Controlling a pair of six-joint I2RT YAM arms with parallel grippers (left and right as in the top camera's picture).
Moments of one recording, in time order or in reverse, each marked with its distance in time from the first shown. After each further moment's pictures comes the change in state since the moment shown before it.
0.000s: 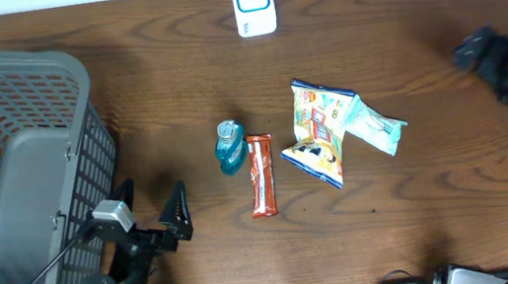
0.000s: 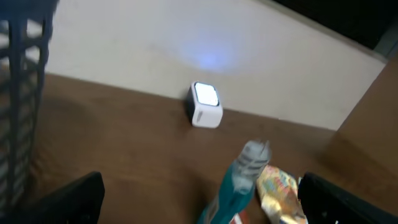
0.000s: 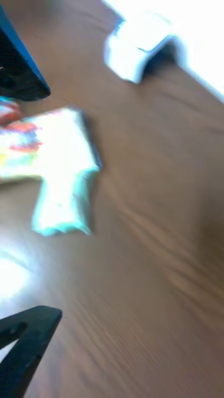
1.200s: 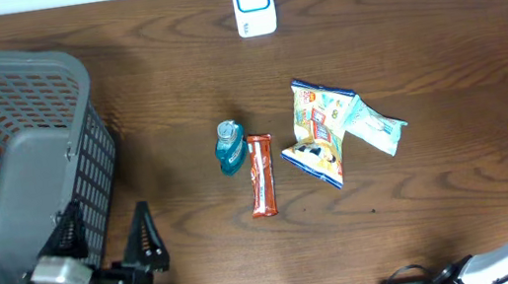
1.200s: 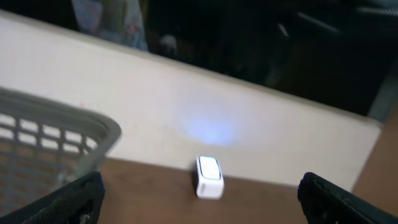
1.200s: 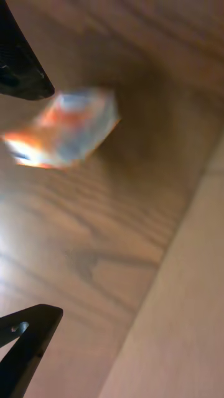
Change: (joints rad) left arm 0.000 -0.001 0.440 -0.219 -0.148 -0.001; right arm -0.578 0.528 0.002 0.603 0.498 -0.264
